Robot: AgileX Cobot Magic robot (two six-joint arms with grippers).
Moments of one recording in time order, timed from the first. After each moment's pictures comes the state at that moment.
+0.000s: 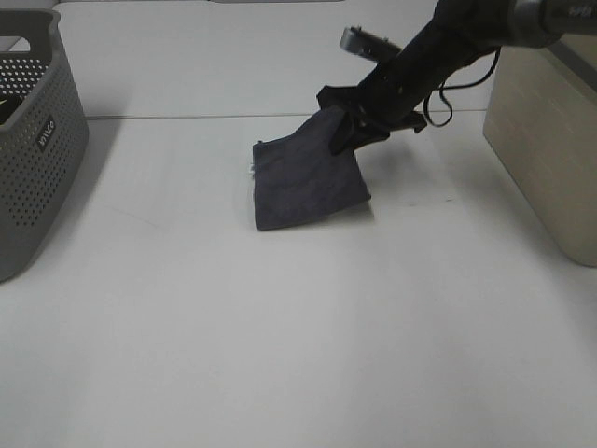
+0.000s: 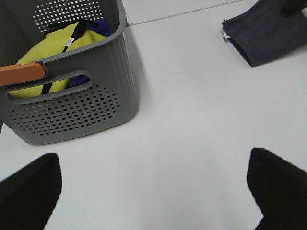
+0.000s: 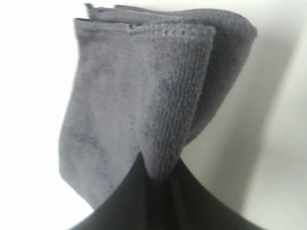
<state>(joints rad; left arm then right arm) -0.03 0.00 -0.51 -0.08 1.04 0.16 0.27 2.37 -1.93 0.56 0.88 -0.32</state>
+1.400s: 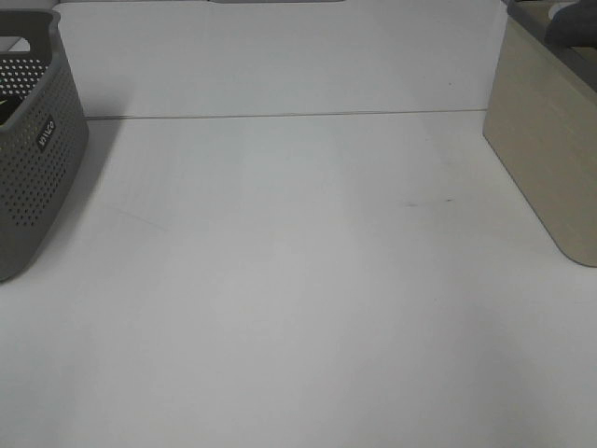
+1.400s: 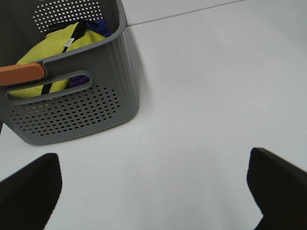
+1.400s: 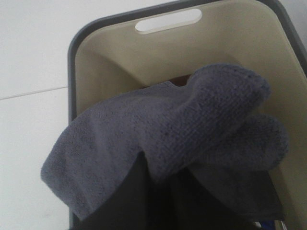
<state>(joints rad) -0.03 0.00 -0.51 -0.08 1.04 0.16 -0.28 1.87 -1.93 0.20 0.99 -0.15</state>
